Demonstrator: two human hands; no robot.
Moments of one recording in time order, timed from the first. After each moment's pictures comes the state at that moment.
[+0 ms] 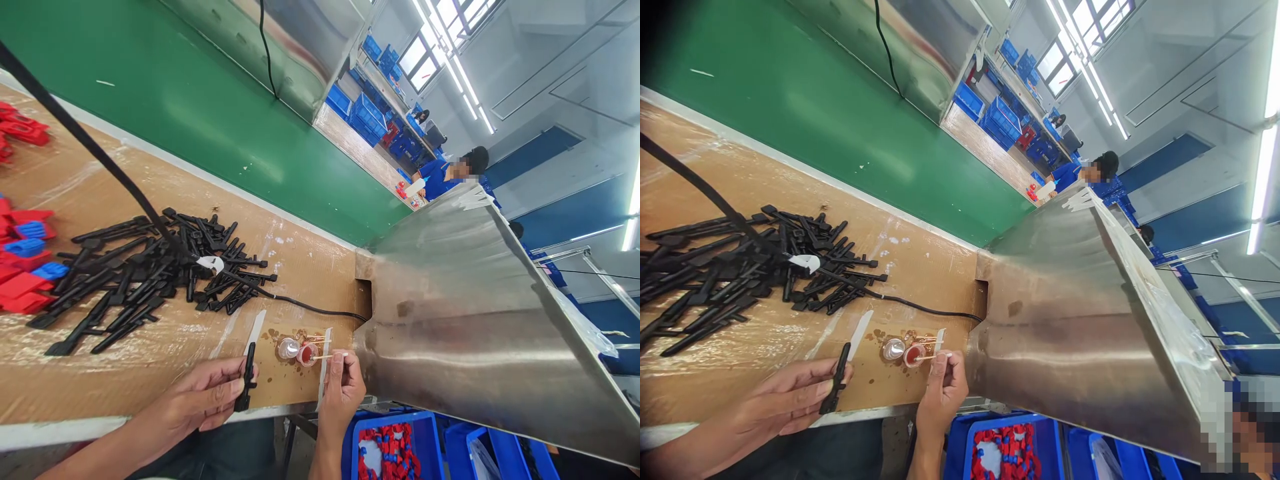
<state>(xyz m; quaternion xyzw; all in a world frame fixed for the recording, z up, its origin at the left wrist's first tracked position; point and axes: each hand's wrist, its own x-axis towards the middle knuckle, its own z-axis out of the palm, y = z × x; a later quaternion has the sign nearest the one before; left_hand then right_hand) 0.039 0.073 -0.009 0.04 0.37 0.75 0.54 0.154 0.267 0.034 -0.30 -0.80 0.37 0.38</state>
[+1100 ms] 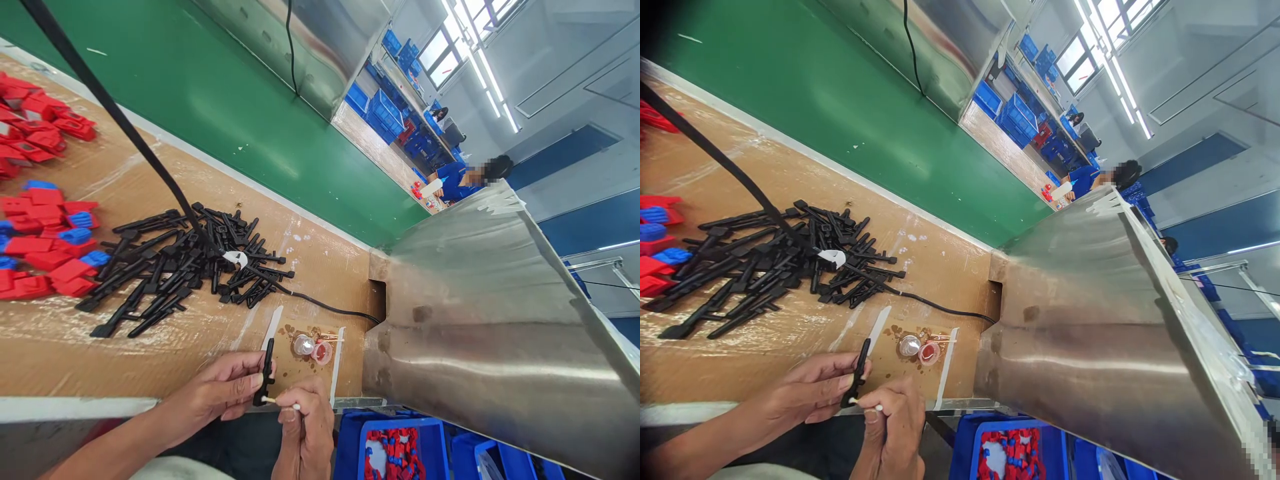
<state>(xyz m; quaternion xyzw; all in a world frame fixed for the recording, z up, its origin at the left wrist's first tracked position) 0.030 0.075 0.017 0.07 0.33 0.75 0.56 0.164 0.191 0.066 -0.15 -0.89 0.36 0.25</state>
